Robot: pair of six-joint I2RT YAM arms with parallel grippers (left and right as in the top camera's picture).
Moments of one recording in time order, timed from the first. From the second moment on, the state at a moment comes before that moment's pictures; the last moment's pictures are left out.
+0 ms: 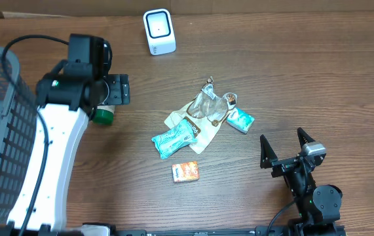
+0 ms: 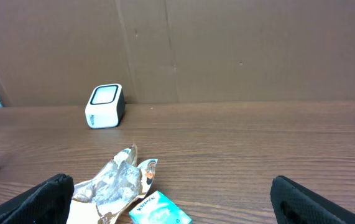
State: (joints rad) left arm -0.12 1.50 1.50 -1.09 -0.13 -0.16; right arm 0.10 0.01 0.02 -0.02 -0.12 0.12
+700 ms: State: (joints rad) left arm -0.12 1.71 1.50 -1.01 -0.17 -0.16; right arm 0.10 0.01 0.02 -0.02 -0.12 0.12
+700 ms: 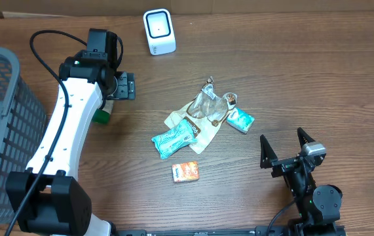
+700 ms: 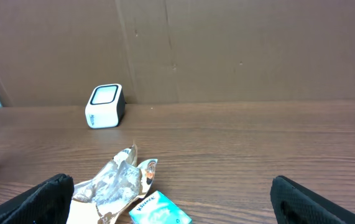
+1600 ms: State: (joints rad) left arm -0.09 1.71 1.50 -0.97 -0.17 -0.02; right arm 0.10 0.01 0.02 -0.02 -0.12 0.12
